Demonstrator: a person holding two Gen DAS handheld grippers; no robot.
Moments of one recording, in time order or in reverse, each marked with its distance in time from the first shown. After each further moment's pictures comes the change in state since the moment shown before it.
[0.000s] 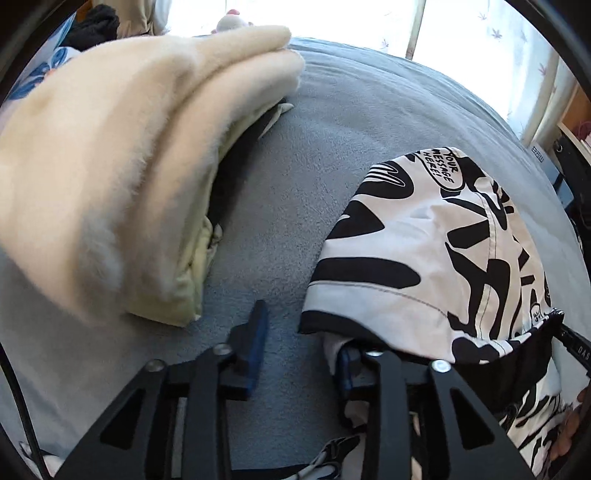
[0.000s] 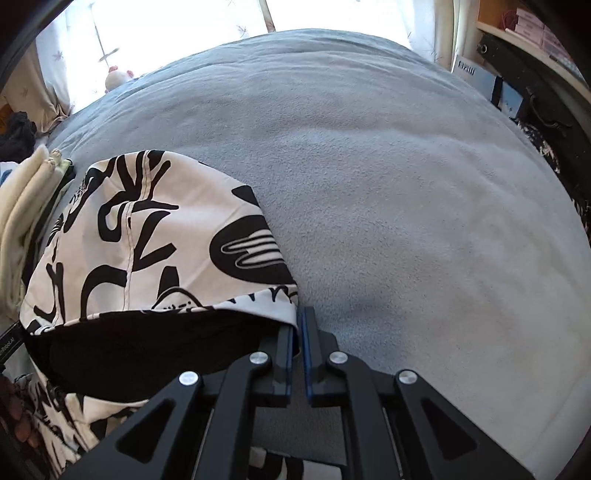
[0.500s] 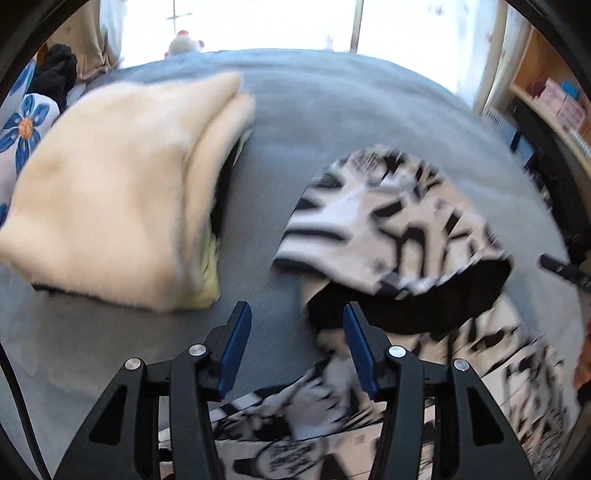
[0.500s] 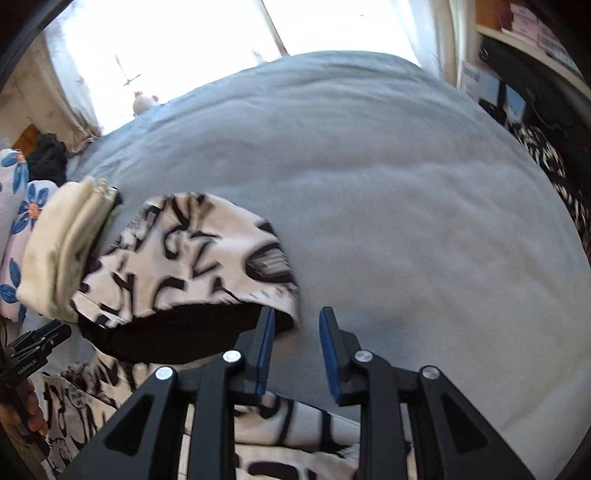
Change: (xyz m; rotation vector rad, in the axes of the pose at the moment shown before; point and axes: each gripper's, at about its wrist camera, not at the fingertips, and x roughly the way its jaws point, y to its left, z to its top) left arm -0.100 -0.011 0.000 0.165 0.005 -0.097; right arm -0.078 -0.013 0.005 0.003 -0.065 0.130
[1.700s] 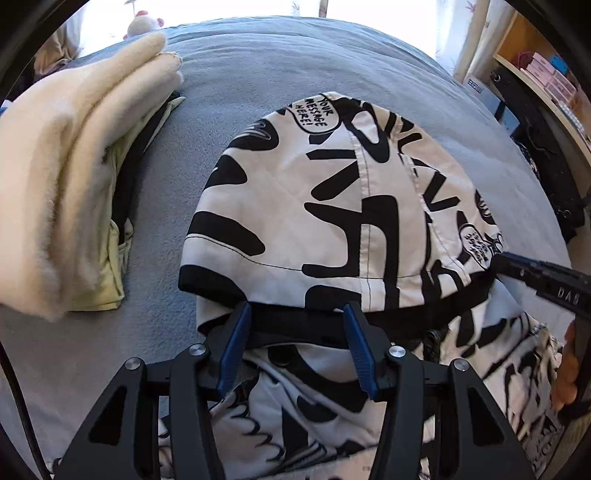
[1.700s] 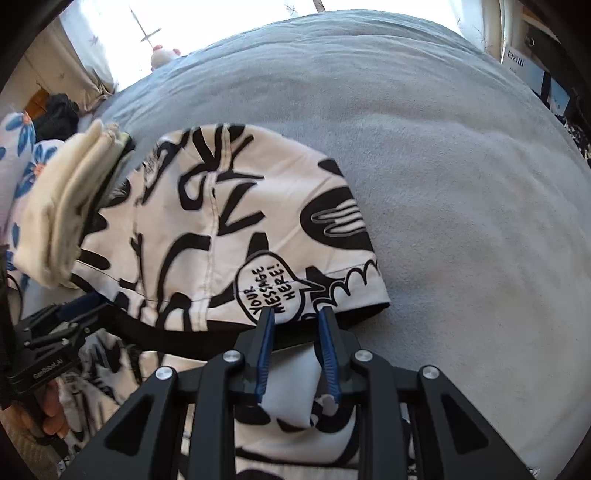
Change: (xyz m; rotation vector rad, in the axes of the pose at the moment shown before) left arm 0.072 -0.047 -0.001 0.070 0.142 -0.068; right arm 0.056 0.033 -0.015 -0.055 0.166 0.075
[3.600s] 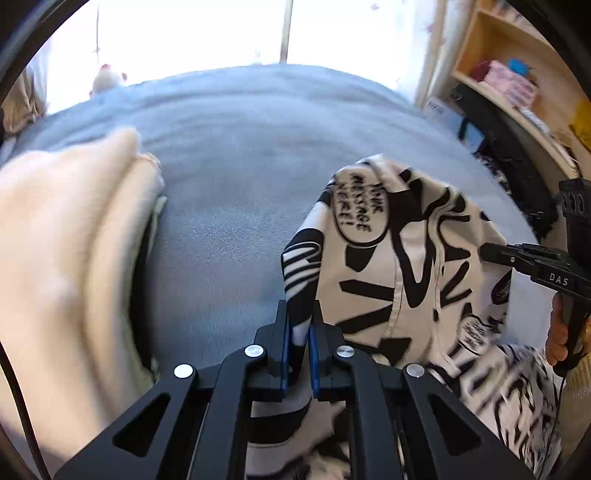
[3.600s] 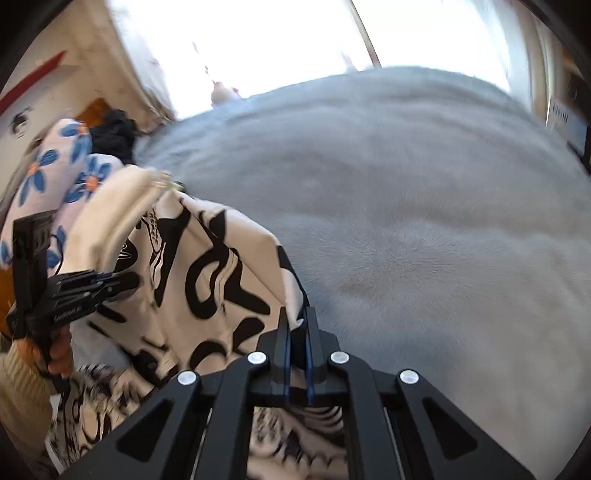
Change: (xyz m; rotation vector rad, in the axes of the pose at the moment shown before) left arm -0.038 0.026 0.057 0.145 -0.193 -0.100; right arm -0.028 0.006 0.042 -0.158 -0.219 0.173
